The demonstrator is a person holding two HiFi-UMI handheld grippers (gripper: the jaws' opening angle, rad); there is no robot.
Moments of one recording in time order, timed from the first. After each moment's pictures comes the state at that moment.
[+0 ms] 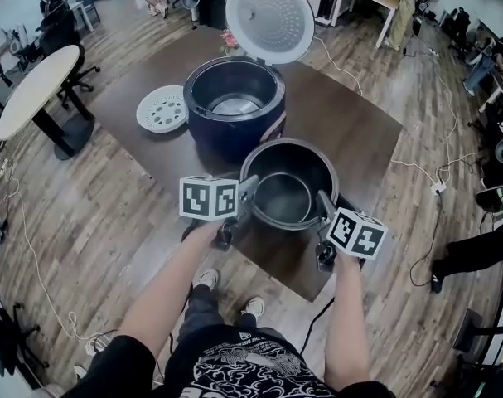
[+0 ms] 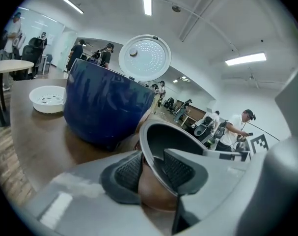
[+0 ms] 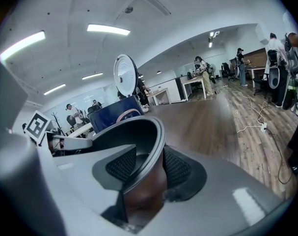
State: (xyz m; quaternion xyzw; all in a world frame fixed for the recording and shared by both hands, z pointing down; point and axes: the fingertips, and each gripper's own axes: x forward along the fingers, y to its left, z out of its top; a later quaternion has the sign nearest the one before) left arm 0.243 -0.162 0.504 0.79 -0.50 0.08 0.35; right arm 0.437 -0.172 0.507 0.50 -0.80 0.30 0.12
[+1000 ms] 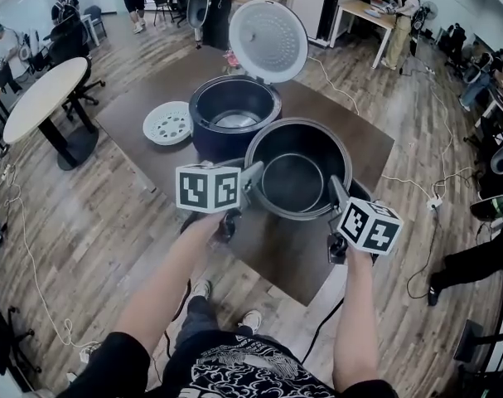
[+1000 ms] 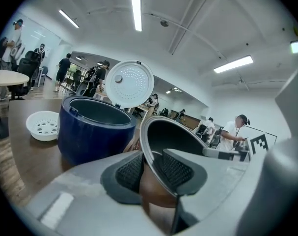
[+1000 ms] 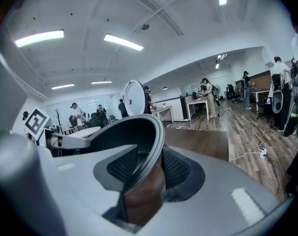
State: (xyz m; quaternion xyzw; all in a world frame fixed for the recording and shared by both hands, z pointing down) left arm 0.254 -0.162 0.406 0.81 -0.51 0.04 0.28; right arm 0.451 -0.177 0.399 0.52 -0.83 0.19 0.09
